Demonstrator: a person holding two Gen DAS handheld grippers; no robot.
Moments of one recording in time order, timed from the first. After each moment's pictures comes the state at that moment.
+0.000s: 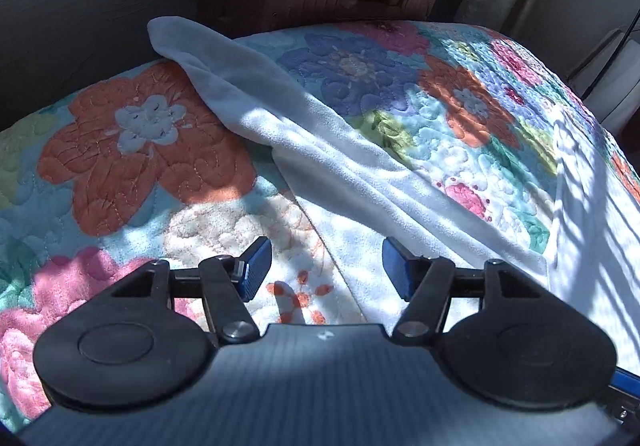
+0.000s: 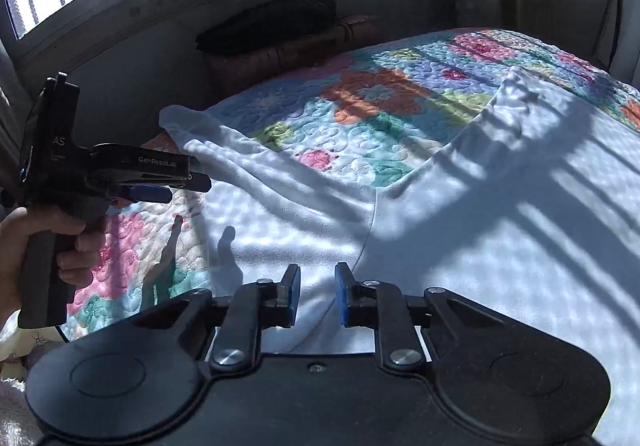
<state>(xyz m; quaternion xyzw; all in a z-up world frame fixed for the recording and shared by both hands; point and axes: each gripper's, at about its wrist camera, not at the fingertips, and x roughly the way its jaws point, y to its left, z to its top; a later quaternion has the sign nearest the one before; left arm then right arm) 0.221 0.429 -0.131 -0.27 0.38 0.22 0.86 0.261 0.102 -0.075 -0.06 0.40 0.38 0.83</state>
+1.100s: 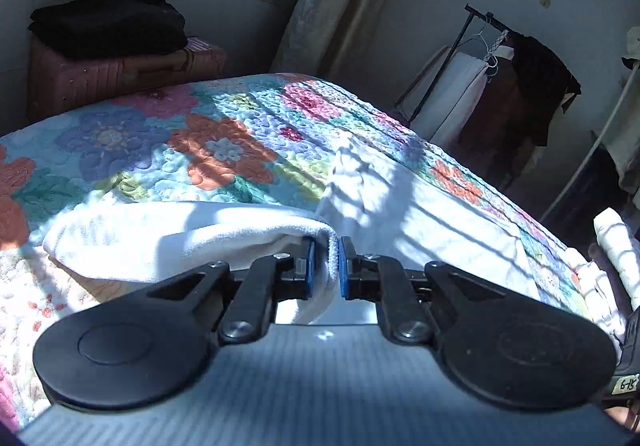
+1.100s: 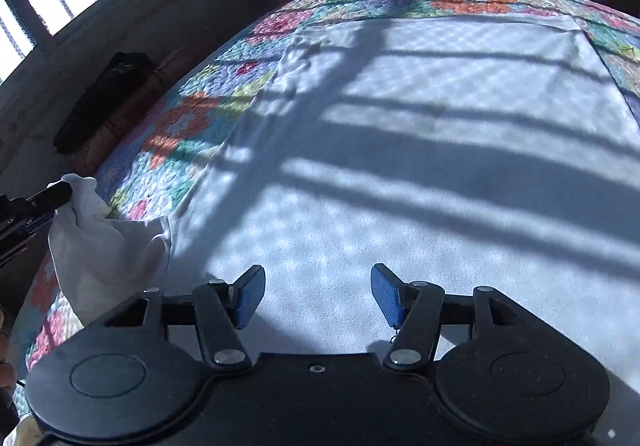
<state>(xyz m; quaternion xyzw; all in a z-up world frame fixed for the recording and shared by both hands) 0.235 0.243 -0.047 -0.22 0.27 -0.03 0.94 0.305 -0.057 -0.089 0.09 0.45 0.19 0.87</state>
